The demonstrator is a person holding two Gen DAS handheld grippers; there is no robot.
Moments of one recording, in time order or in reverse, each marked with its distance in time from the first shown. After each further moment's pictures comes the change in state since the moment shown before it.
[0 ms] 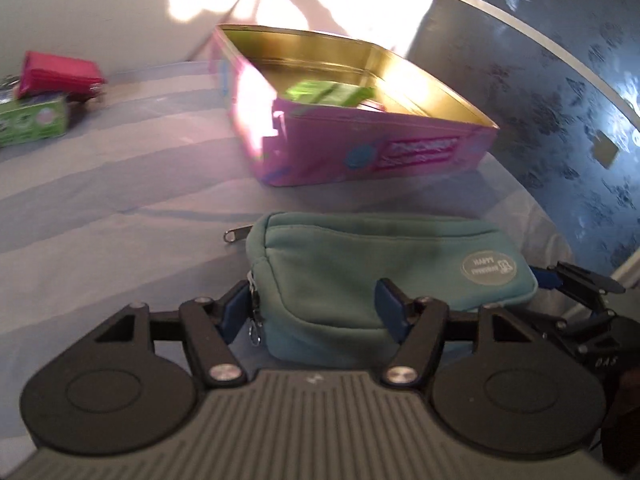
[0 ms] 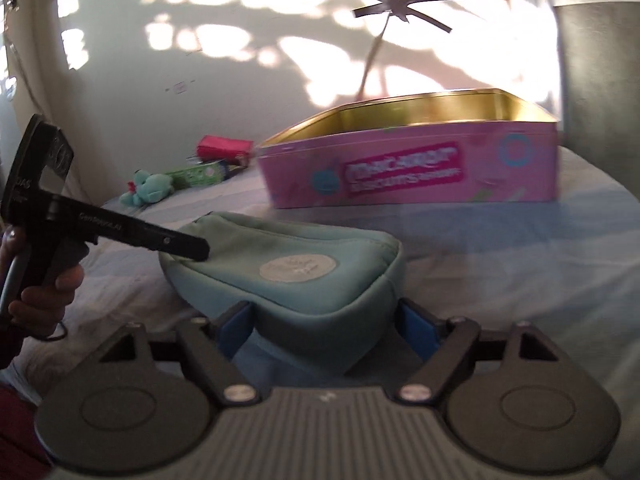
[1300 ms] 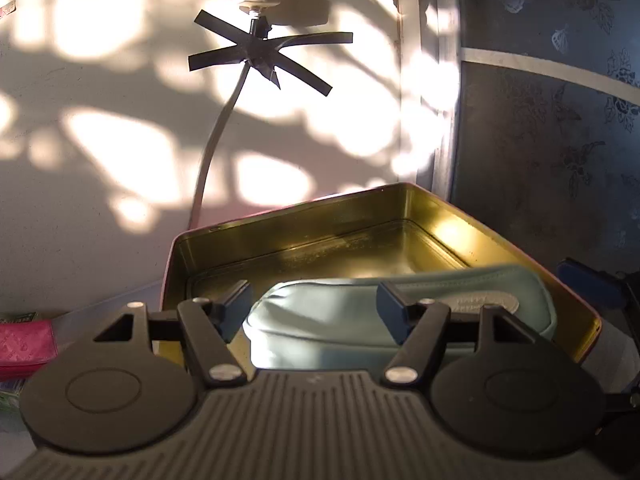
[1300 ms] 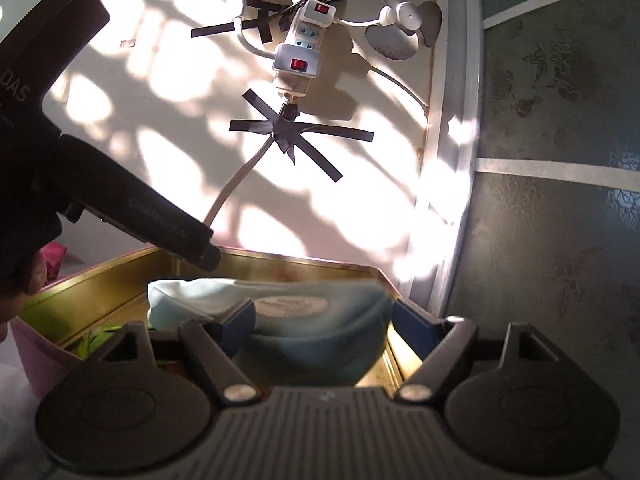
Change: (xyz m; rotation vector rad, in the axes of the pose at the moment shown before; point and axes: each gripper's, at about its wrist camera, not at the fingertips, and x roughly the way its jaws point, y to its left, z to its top) left arm 0.095 -0.055 0.164 0.166 -0.284 0.325; right arm 0.108 -0.028 0.113 -0.237 -0.381 -0.476
